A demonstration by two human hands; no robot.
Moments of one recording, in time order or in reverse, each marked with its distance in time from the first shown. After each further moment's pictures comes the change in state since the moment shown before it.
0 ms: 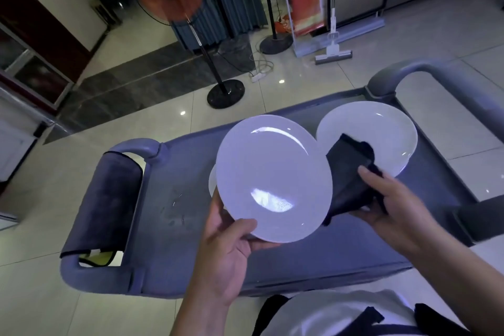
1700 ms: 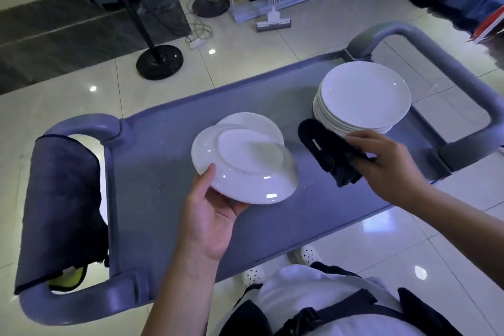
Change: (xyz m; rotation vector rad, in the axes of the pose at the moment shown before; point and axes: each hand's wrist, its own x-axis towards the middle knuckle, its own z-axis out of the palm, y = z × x) left_hand 0.068 0.044 -0.132 -0.296 0.016 -0.362; right_hand -0.019 0.053 0.077 -1.207 0.072 -0.687
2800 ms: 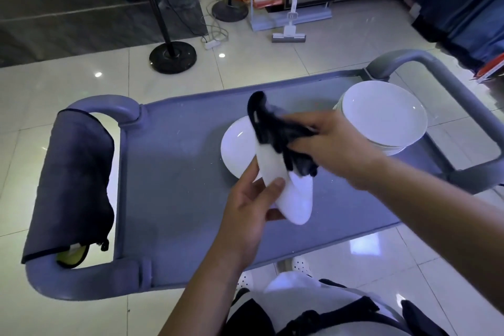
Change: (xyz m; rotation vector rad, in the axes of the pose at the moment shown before) left_hand -0.018 -0.016 -0.005 0.410 -0.309 0.201; right_hand 0.054 -0.138 0.060 0.220 -0.319 0.216
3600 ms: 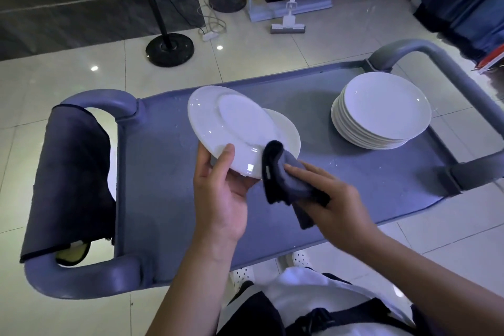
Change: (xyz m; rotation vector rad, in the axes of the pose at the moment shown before) left_hand 0.019 0.023 -0.012 -0.370 0.312 0.147; right_hand -0.055 0.098 0.045 -0.160 0.195 -0.205
